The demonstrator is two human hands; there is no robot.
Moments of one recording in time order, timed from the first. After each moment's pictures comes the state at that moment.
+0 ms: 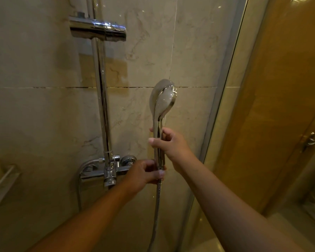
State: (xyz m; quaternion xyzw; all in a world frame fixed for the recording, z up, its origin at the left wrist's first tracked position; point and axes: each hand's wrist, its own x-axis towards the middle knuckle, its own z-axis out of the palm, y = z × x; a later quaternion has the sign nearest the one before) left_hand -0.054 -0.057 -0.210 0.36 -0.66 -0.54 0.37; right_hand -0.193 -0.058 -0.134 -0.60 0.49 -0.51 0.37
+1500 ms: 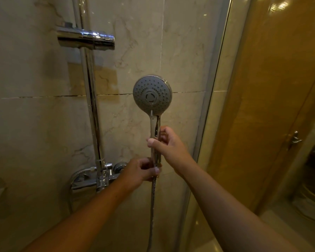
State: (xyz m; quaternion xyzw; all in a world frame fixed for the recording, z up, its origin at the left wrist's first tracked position) left_hand -0.062 -0.071 -0.188 0.37 -0.68 -0.51 0.36; right_hand -0.208 -0.047 -0.123 -0.63 0.47 -0.53 0.33
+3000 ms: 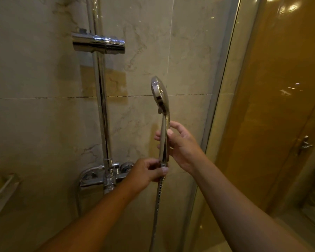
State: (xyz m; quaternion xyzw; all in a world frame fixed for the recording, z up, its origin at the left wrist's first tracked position) left_hand -0.062 -0.056 -0.180 0.35 -0.69 -0.51 0.38; right_hand -0.217 -0.049 -0.113 -0.51 0.35 -0.59 0.52
